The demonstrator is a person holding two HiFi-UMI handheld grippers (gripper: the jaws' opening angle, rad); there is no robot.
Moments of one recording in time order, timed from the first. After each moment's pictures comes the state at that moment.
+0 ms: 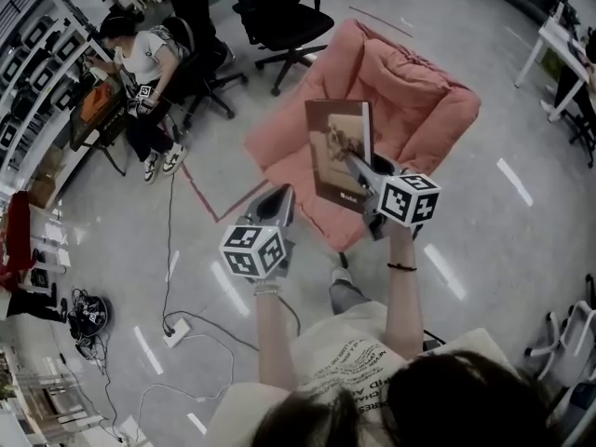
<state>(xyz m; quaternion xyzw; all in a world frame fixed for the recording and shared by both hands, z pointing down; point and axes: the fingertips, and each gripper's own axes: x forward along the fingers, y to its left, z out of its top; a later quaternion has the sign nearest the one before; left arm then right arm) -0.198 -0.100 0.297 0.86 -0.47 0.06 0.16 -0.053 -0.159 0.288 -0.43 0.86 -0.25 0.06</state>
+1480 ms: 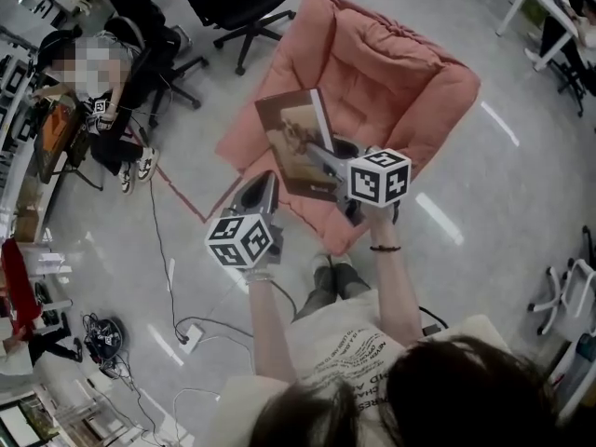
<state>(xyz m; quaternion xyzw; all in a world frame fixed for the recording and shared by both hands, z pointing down) -0.196 -0.273 0.345 0.86 -0.45 0.07 0.23 -0.094 -0.312 0.339 -0.40 0.86 -0.31 0.02</state>
